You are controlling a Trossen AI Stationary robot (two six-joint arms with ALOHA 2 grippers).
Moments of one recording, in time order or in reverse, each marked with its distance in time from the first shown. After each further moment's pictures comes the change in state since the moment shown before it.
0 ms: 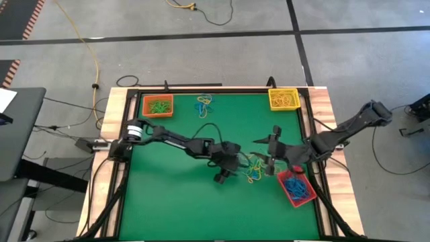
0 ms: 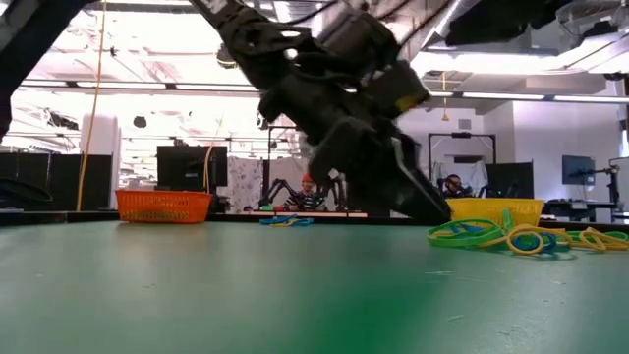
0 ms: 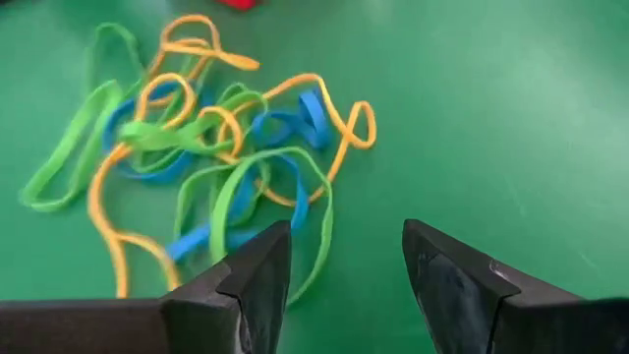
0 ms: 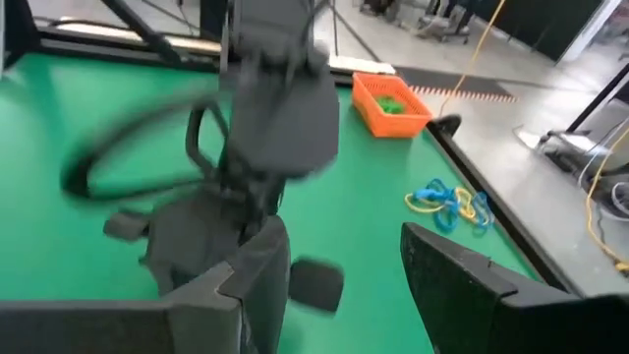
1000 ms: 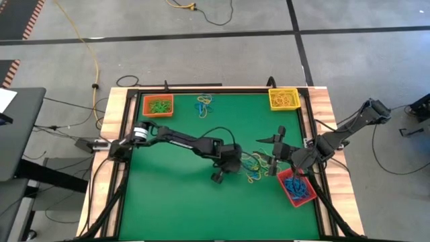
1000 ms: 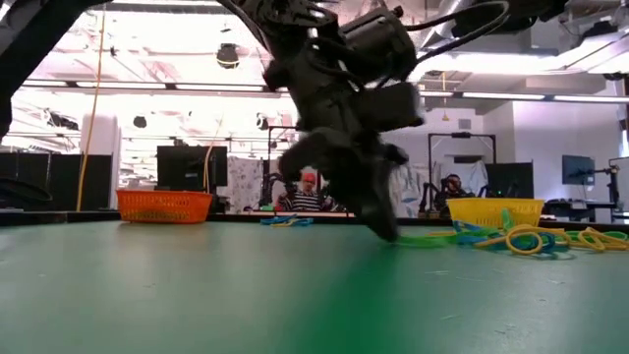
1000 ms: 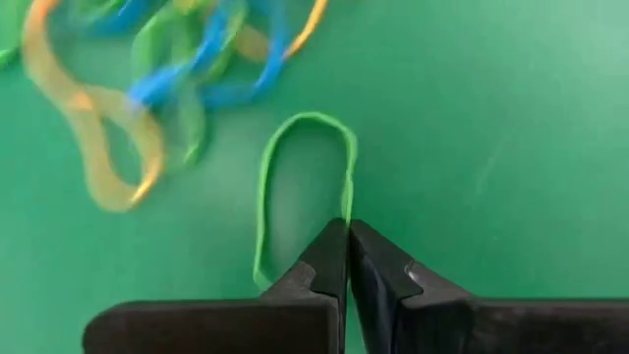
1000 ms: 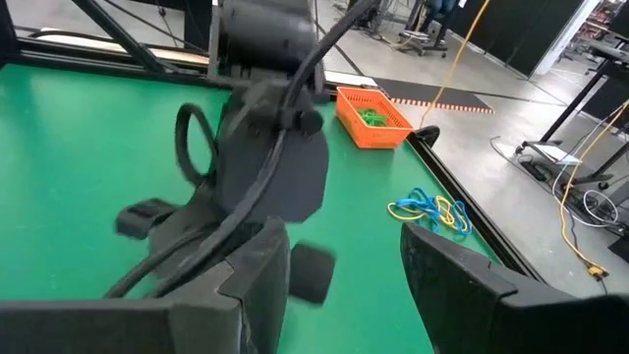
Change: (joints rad) left arm 0.003 0.039 0.204 -0.497 -0.092 0.076; right arm 0.061 -0.020 0.000 -0.007 0.109 -0.002
